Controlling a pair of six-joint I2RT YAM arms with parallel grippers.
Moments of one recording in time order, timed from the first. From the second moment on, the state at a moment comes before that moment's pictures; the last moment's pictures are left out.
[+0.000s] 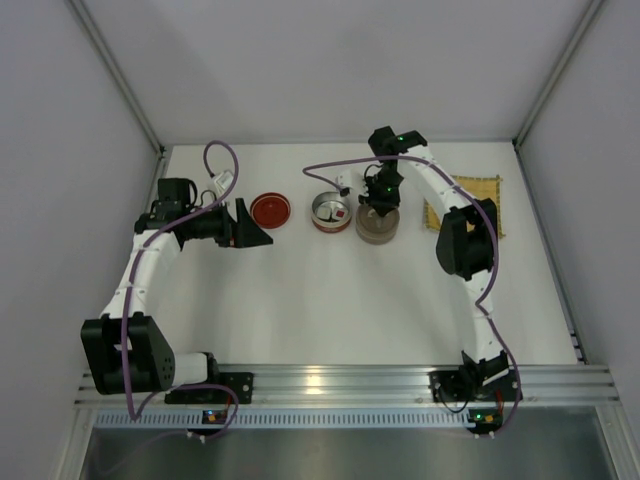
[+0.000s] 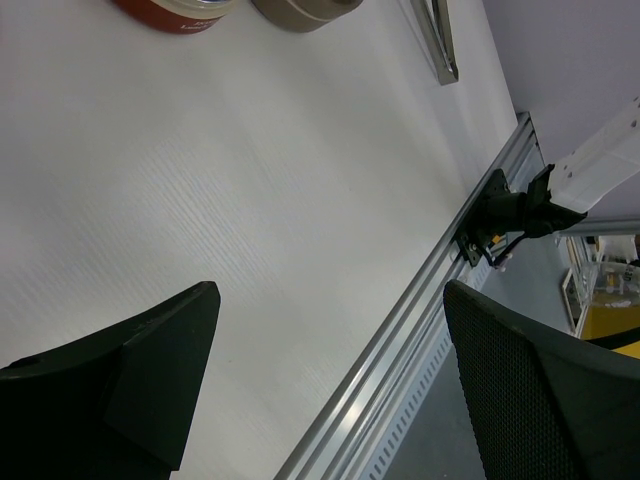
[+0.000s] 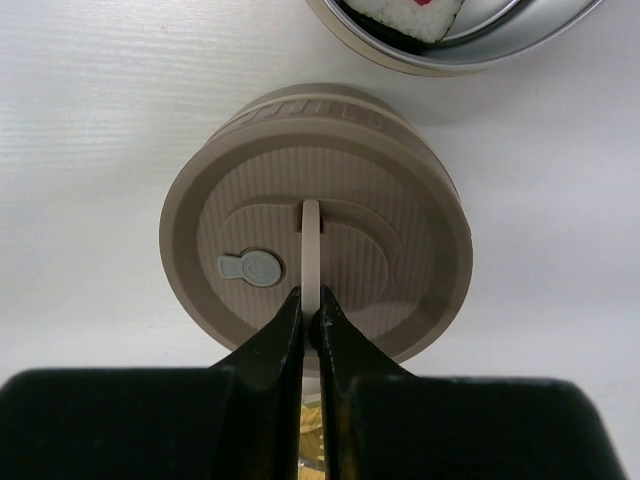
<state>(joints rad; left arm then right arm) 0.06 1.32 1.08 -0.69 1.01 0.00 0.40 2.28 2.17 -1.31 -0.27 -1.21</state>
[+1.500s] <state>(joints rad) 0.06 1.29 1.08 -0.68 1.01 0.00 0.40 2.08 1.83 -1.26 -0.26 -1.17</state>
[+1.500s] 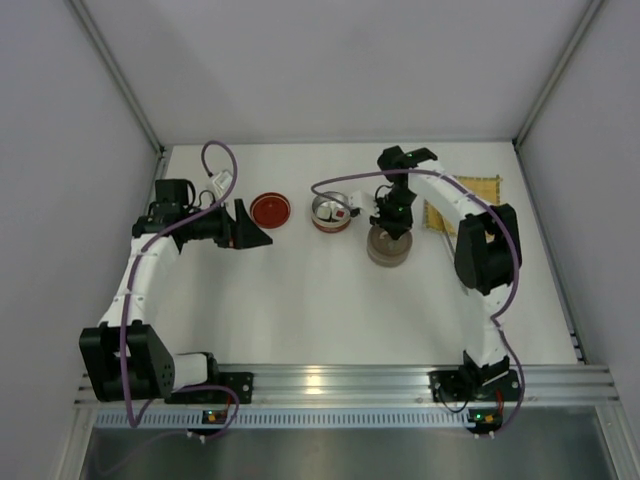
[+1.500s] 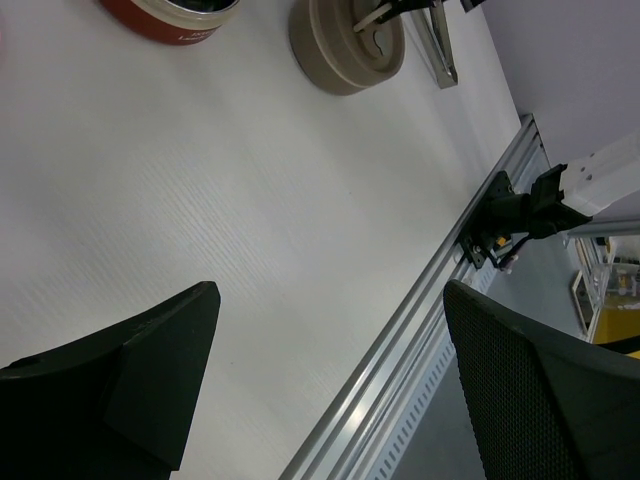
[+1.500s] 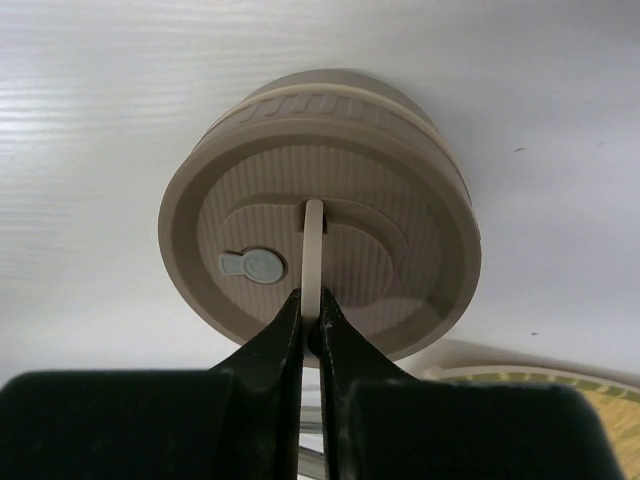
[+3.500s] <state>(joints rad) 0.07 1.23 1.04 -0.67 0.95 -0.06 0.54 1.66 1.22 -0.85 -0.12 -0.27</state>
